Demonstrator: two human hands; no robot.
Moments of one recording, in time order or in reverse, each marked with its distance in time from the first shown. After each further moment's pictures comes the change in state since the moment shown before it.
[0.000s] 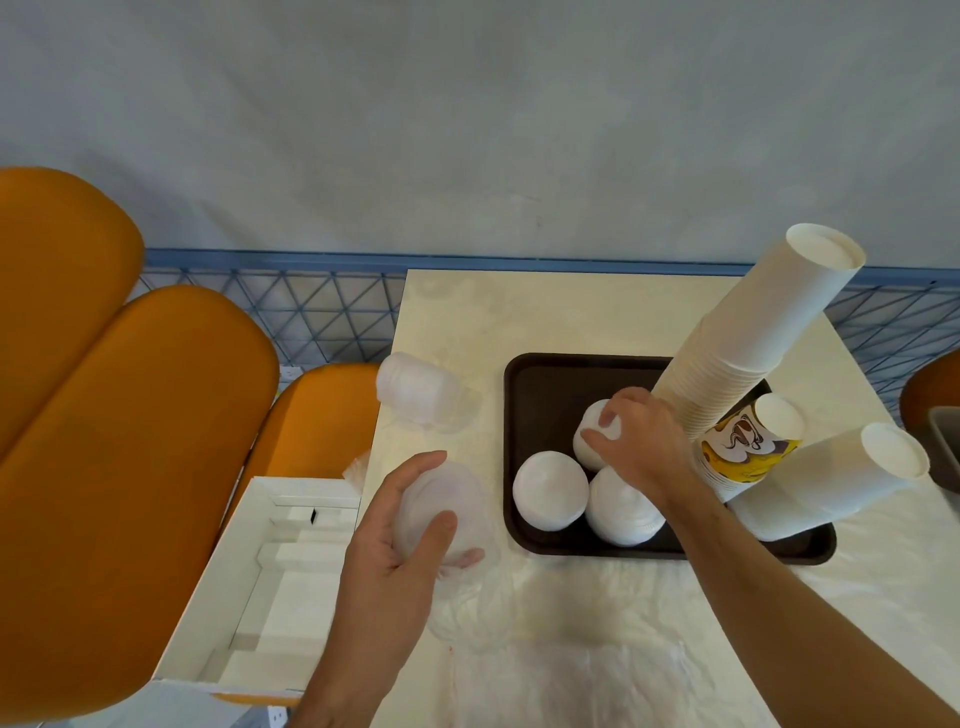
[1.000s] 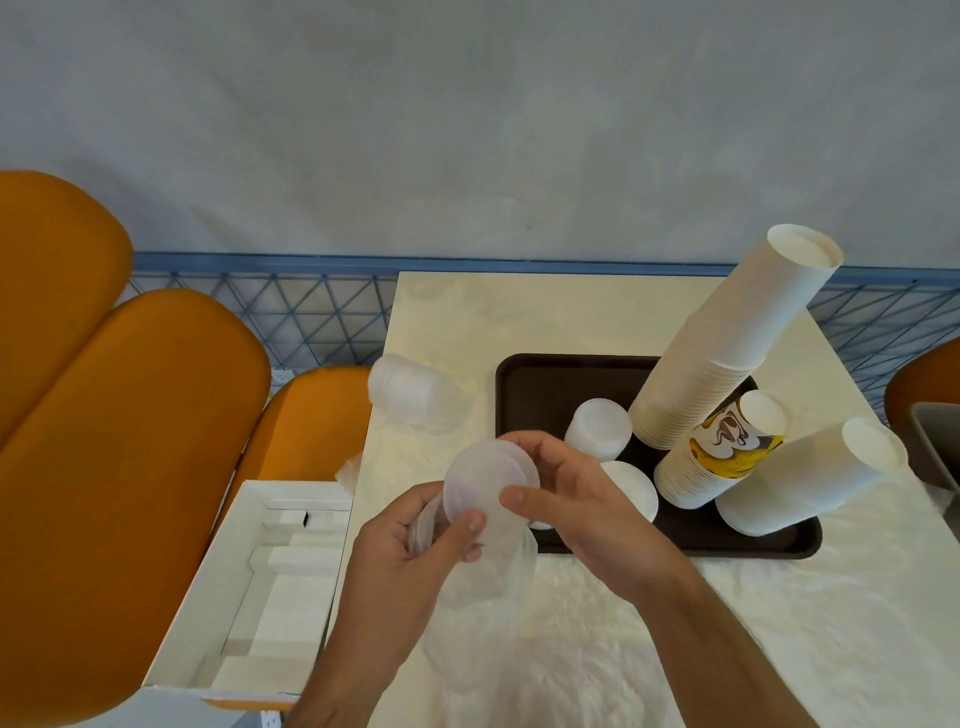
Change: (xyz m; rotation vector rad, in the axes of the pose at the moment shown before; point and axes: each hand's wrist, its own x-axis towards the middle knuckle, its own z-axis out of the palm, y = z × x) left_hand -0.001 0.008 0.007 0.098 -0.092 -0.101; right_hand -0.092 -0.090 -0.045 1.265 -0.552 0.017
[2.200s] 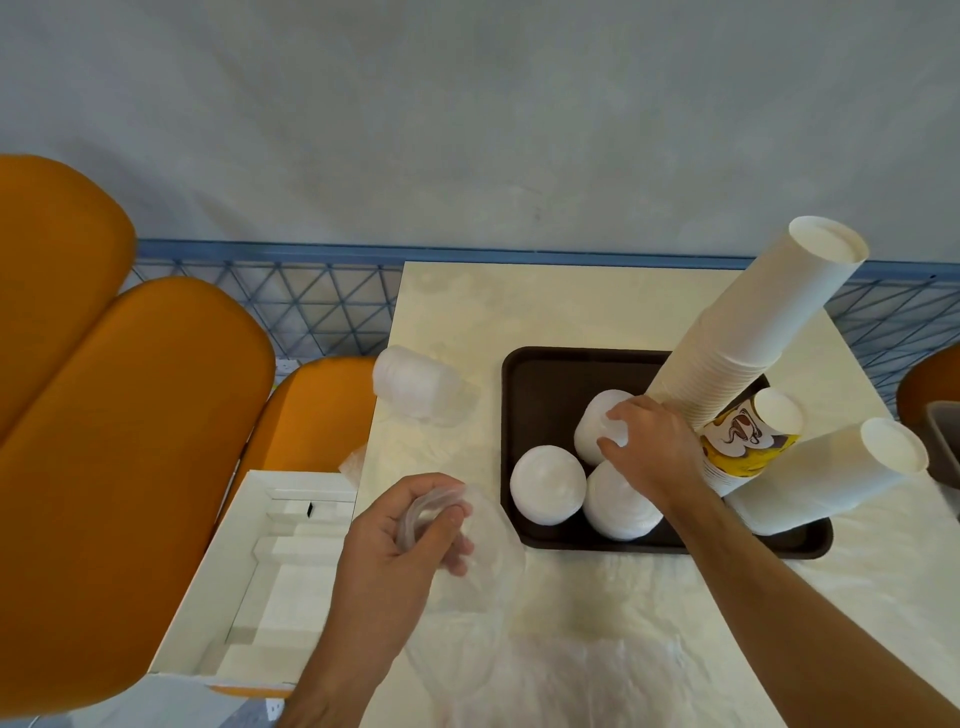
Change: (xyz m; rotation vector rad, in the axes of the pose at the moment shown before) left_hand 0.005 -0.005 -0.009 -0.008 0.039 -0.007; right_hand 0.066 0.059 -0.124 -1.425 0.573 0.065
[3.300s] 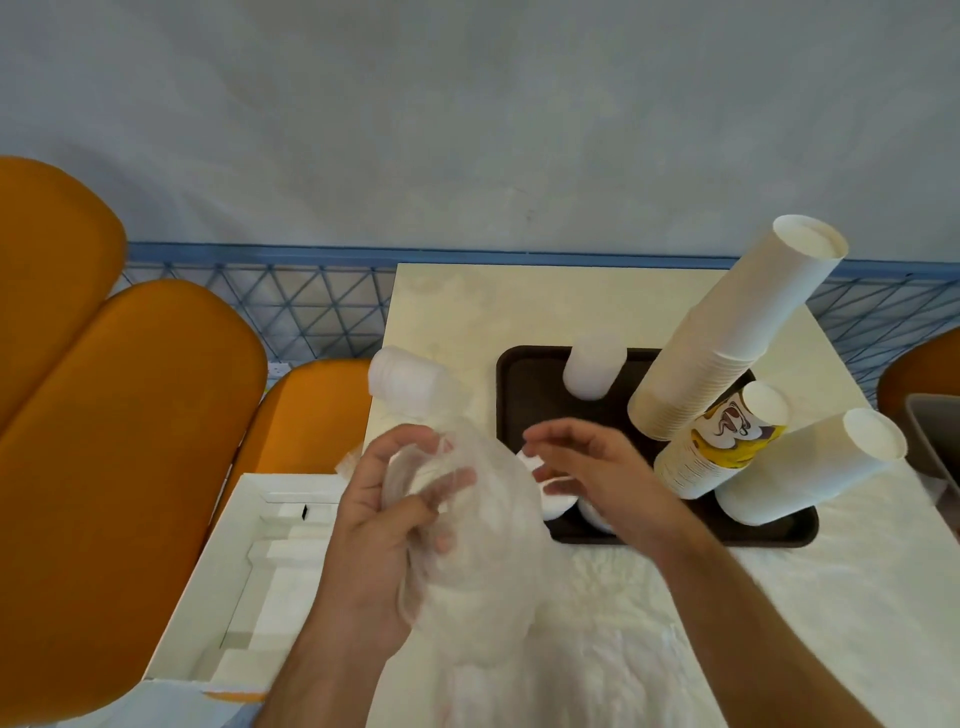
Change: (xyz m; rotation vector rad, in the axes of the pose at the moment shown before) left_hand 0.002 0.027 -0.001 -0.523 -0.052 -0.136; right_hand -0.065 -0.078 -0.061 1.283 -0.481 0.153
